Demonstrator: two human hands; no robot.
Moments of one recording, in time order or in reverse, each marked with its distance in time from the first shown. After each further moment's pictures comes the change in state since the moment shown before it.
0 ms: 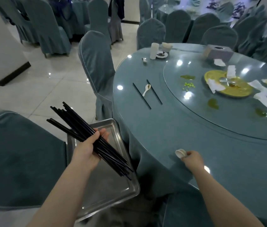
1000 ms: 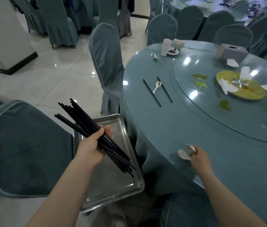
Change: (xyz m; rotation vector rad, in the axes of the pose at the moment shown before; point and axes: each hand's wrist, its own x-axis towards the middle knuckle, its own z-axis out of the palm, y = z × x) left_hand 0.014 0.016 -0.030 -0.004 -0.001 -0.009; right_hand -0.004 -0.007 0.018 0.025 0.130 -0.227
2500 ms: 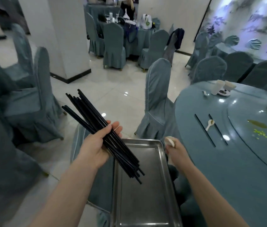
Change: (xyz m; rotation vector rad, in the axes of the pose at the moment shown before) left_hand -0.032 0.178 -0.120 -0.219 -0.028 0.258; right_hand -0.131 -0.318 0.118 0.412 -0.453 -0.400
